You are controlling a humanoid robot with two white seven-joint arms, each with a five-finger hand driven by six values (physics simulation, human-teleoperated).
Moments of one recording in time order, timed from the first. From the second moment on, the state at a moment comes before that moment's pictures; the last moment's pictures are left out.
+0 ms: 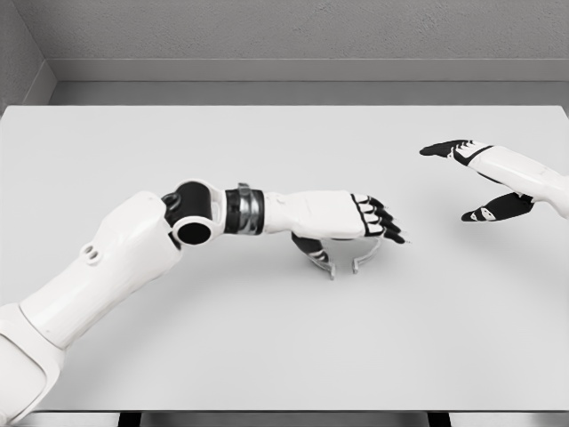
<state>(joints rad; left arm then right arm) -0.75 0.27 -0.90 -1.33 -0.52 -0.61 -0.45 -0.31 -0.74 0.16 -1.42 0.12 -0.61 0.61</state>
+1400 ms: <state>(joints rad) -0.74 0.22 -0.92 -1.27 -0.61 -0.61 -0.45 -0.31 -0.74 0.15 -1.41 0.12 -0.61 0.61</state>
